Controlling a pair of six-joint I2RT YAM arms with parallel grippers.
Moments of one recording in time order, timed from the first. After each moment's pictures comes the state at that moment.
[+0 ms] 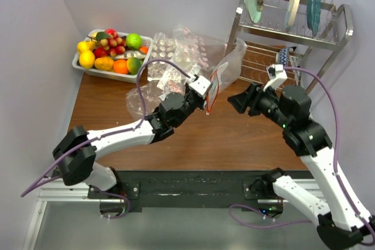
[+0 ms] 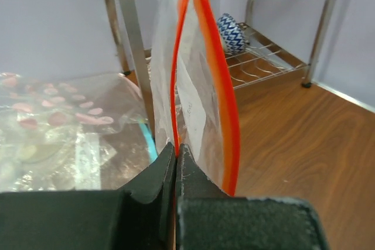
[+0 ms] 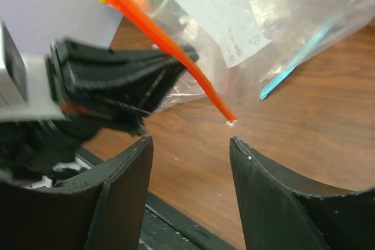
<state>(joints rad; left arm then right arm) -0.96 1.47 0.96 0.58 -0.28 0.12 0.43 0.81 1.09 -0.56 -0.17 0.52</state>
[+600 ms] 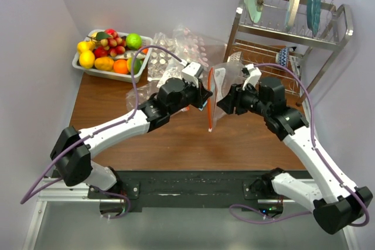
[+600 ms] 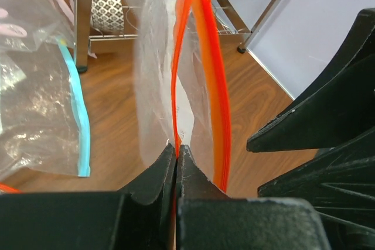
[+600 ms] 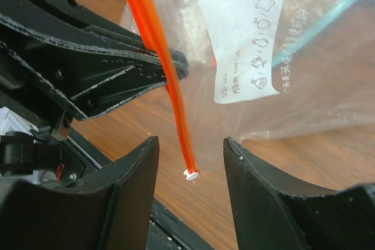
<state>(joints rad) -0.86 1.46 1.09 0.17 -0.02 -0.38 0.44 0.98 1.01 -0.47 -0.28 0.36</state>
